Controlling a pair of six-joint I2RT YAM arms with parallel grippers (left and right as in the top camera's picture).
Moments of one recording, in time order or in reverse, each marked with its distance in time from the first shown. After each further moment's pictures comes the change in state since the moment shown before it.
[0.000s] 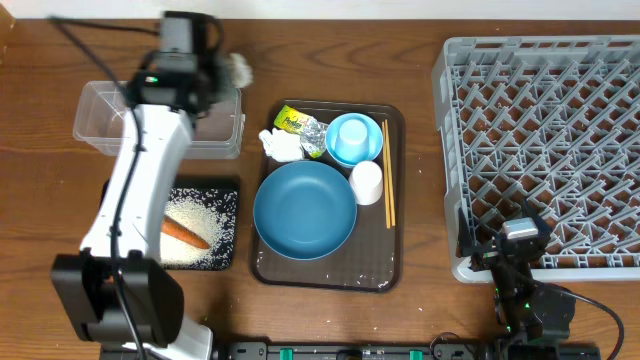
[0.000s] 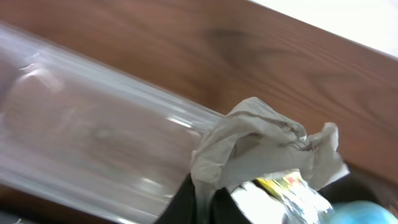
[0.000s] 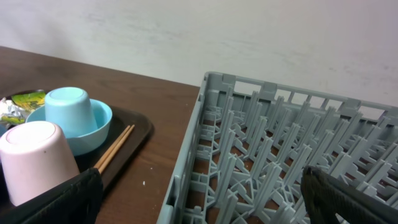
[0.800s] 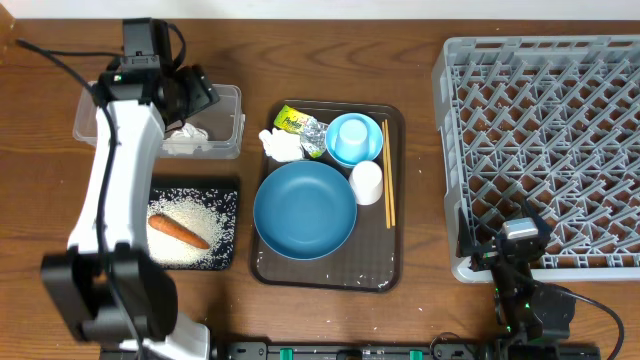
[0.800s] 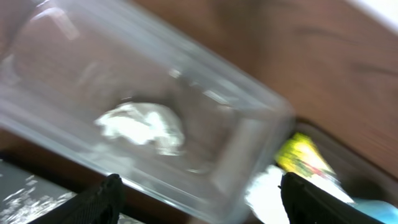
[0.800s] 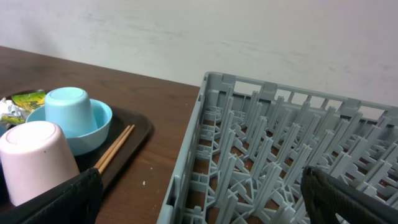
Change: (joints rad) left arm 0.098 -0.003 0.000 -0.106 0.142 -0.023; right arm 0.000 0.000 0.000 0.000 0.000 0.000
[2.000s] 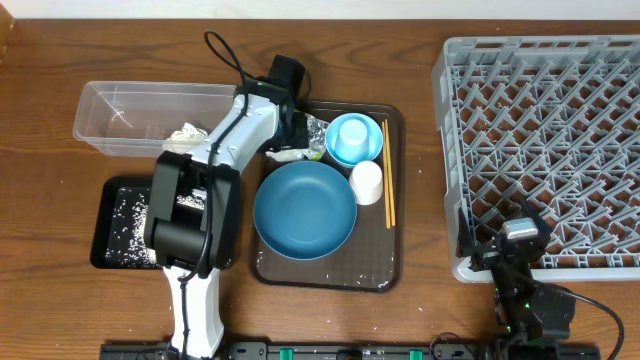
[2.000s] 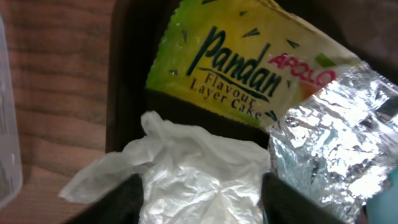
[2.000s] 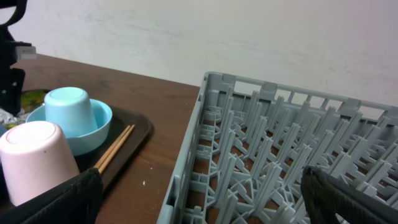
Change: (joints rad) left arm -0.354 0.408 0.002 0.073 -0.043 0.043; right arm 0.000 0.000 0.000 0.000 0.000 0.000
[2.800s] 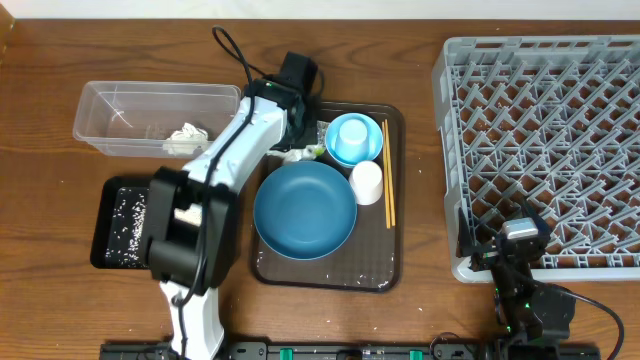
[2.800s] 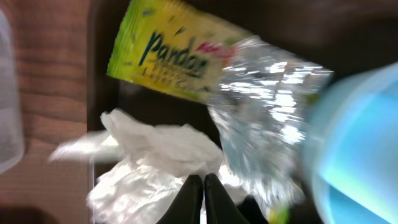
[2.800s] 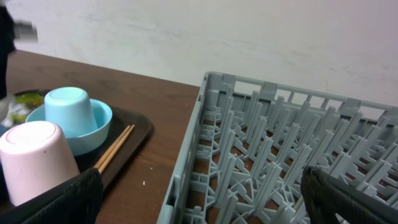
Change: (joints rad) left arm -0.064 -0.119 0.000 -0.040 0.000 -0.014; right arm 0.000 0.000 0.000 0.000 0.000 0.000
